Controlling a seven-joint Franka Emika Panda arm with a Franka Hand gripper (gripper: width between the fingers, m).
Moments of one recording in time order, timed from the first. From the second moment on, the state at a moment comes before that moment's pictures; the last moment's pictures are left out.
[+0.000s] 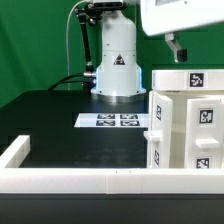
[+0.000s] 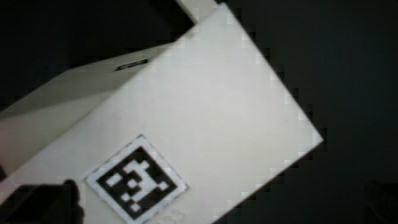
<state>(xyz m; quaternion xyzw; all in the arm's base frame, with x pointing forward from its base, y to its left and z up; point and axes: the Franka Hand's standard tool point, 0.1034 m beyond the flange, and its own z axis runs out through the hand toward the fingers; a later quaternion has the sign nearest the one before) 0.603 0.099 0.186 -0.95 0.28 -0.04 0.09</state>
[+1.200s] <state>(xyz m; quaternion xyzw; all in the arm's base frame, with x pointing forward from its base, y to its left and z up) 0.602 0.095 0.179 -0.91 -0.42 -0.04 0.01</state>
